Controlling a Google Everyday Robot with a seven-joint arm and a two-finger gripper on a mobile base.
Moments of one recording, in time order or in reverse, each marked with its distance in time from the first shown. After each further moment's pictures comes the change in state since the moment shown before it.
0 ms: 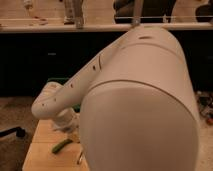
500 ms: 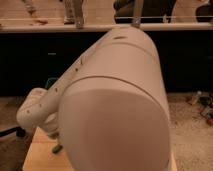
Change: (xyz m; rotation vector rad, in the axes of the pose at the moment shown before) arm 0.050 -0.013 -0.002 0.000 -0.004 -0.161
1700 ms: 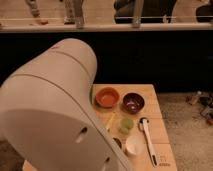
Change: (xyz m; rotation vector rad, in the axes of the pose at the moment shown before) arm 0.084 0.019 0.025 0.047 -0.064 -0.235
